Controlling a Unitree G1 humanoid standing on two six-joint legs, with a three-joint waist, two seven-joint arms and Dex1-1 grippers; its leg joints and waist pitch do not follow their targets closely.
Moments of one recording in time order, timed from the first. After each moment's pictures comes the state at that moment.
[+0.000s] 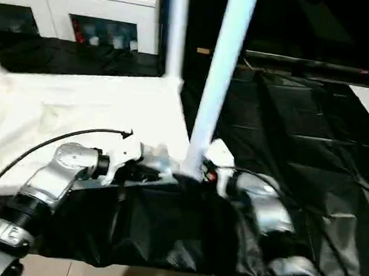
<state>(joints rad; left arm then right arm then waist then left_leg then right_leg) -0.54 0.29 -0.24 0.54 0.07 0.06 -1.19 -0.43 -0.31 0.14 0.60 0.11 -0.05 1.08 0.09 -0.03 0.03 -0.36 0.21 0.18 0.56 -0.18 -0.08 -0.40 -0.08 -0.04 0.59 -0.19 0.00</state>
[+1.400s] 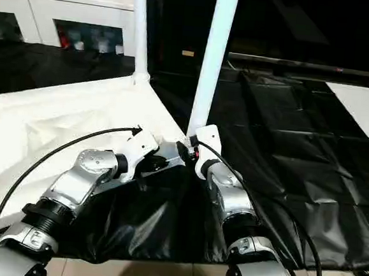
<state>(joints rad) -0.55 0.11 -0.22 0.53 0.17 0.23 -0.78 -0.61 -0.04 0.02 0.85 0.03 0.02 0.33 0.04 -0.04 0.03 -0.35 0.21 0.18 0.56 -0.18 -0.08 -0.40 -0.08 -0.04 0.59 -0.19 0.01</state>
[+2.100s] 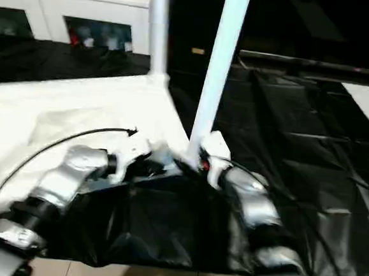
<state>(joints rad) -0.54 0.25 -0.23 0.52 0.10 0.12 -1.09 -0.49 -0.26 0.12 0.69 0.08 -0.09 0.95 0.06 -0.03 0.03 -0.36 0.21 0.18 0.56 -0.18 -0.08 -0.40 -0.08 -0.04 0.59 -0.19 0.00</state>
